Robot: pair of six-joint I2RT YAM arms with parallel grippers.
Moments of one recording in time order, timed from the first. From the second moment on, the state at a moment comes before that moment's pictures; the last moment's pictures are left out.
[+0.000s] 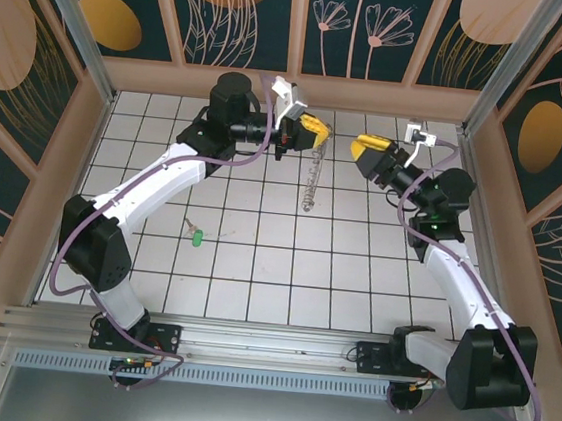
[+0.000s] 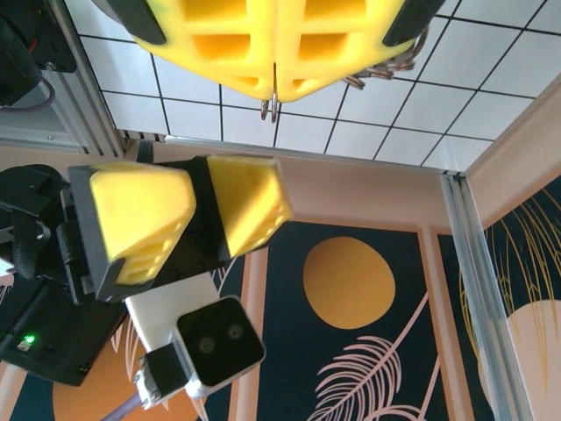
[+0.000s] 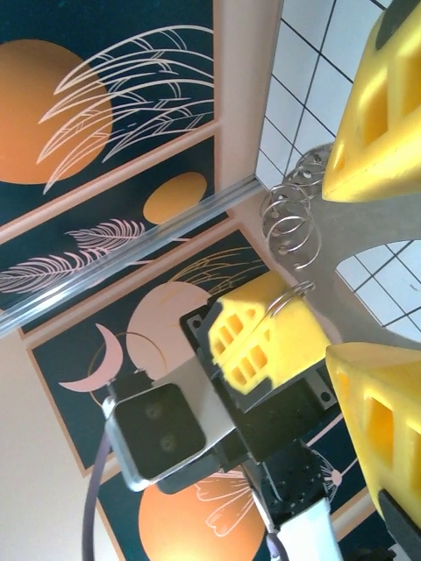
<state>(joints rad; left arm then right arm) -0.57 1.69 1.56 0.05 0.91 0.02 0.16 1.15 0.77 0.72 -0.87 0.77</state>
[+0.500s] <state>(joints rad) -0.57 1.70 1.59 0.01 0.96 0.03 0.22 1.23 0.83 0.71 -0.97 0.71</state>
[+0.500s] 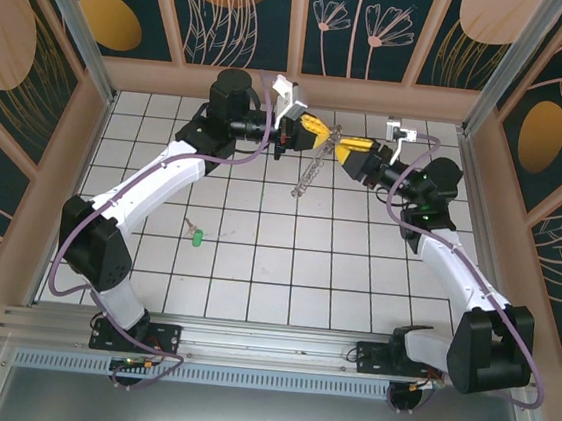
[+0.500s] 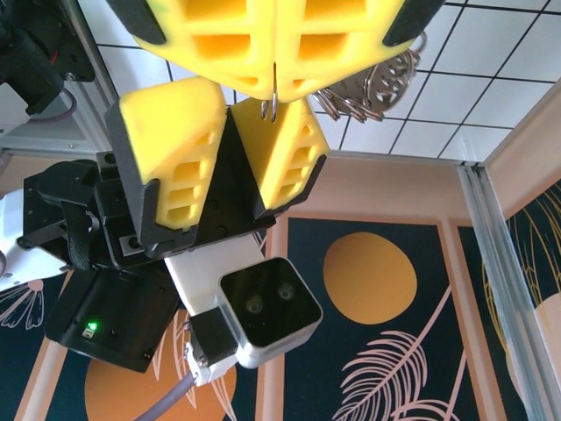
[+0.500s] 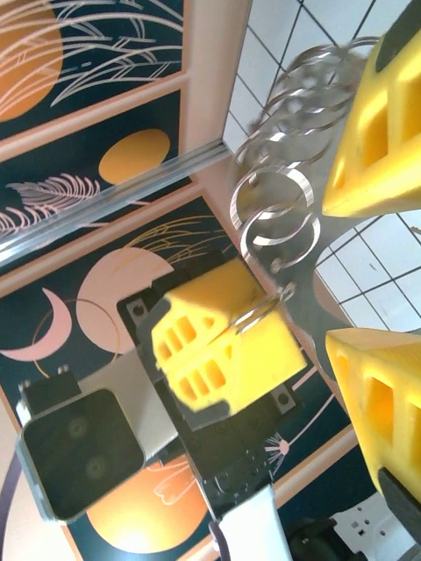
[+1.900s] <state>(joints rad) -0.56 1.75 1.61 0.01 1.10 -0.04 0.26 1.26 0.88 0.73 -0.99 0.65</state>
